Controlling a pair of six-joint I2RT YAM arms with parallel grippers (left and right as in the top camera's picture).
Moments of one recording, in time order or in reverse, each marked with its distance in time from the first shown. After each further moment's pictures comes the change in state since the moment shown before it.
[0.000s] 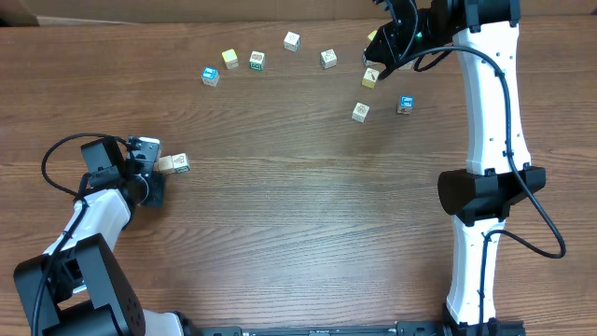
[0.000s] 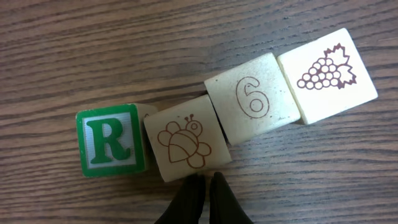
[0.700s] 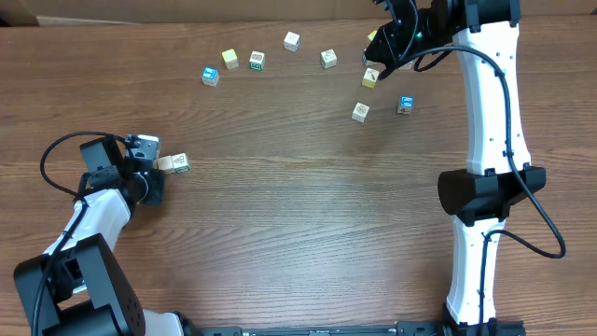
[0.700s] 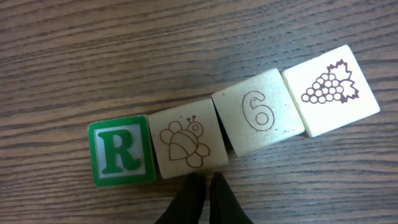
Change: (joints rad) left arm -0.004 0.000 0.000 0.026 0.001 0.000; right arm 0.000 0.000 0.000 0.000 0.000 0.000
